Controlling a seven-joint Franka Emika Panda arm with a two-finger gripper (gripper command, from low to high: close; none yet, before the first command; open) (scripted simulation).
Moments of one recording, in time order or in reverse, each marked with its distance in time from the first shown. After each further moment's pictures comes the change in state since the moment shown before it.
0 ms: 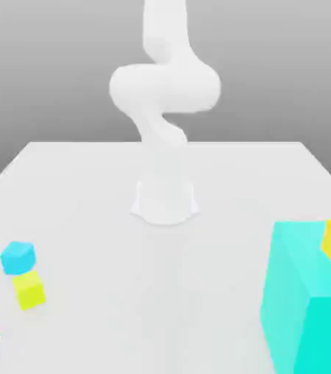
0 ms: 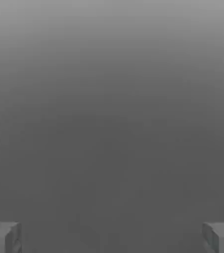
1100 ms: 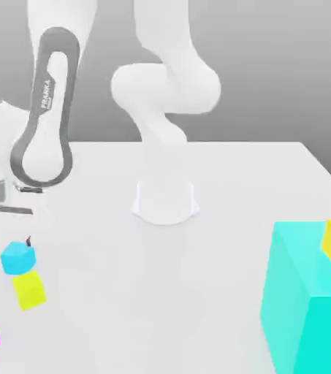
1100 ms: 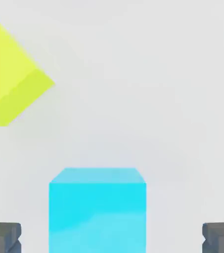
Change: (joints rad) arm -0.316 0.988 -0.428 -0.344 0.520 0.556 -1.118
